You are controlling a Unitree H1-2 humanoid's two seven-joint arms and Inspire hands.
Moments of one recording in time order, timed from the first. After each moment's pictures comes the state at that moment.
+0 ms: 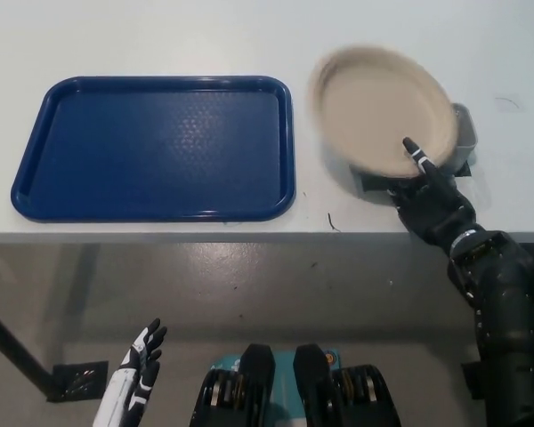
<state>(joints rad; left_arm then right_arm) 0.13 0.10 -0.03 0.12 0.15 -0.36 -0.03 -0.70 -0.01 -0.42 0.62 0.93 0.45 -0.16</state>
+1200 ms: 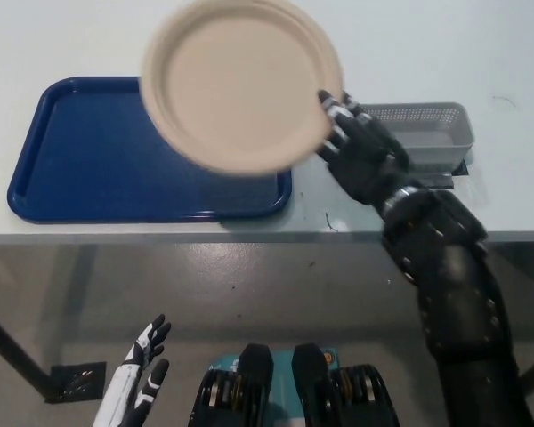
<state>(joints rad) 0.12 0.12 -0.04 0.09 0.18 -0.35 -0.03 -0.72 0.08 -0.03 0.20 0.99 0.47 -0.40</state>
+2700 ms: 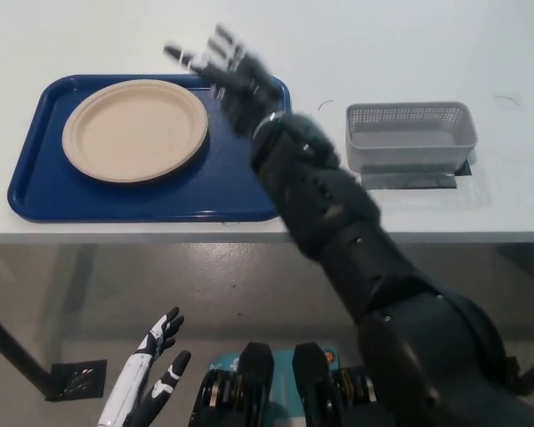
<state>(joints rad) 0.08 0.14 -0.07 0.07 0.19 -0.28 -0.06 -1.22 0.21 -0.09 1.08 0.57 0.00 -0.11</state>
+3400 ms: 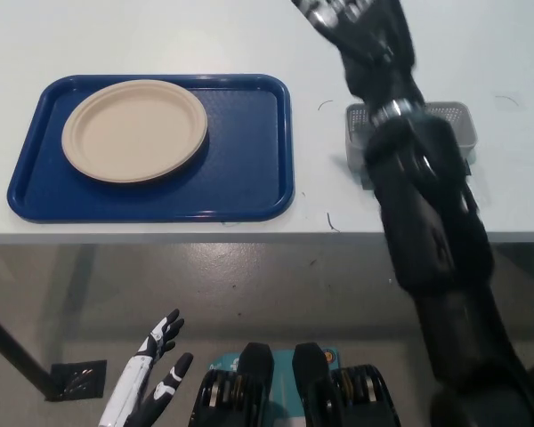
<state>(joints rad) 0.09 0.13 -0.07 0.08 0.19 -0.28 -0.06 -0.85 0.07 -0.05 0.31 0.47 0.08 -0.13</state>
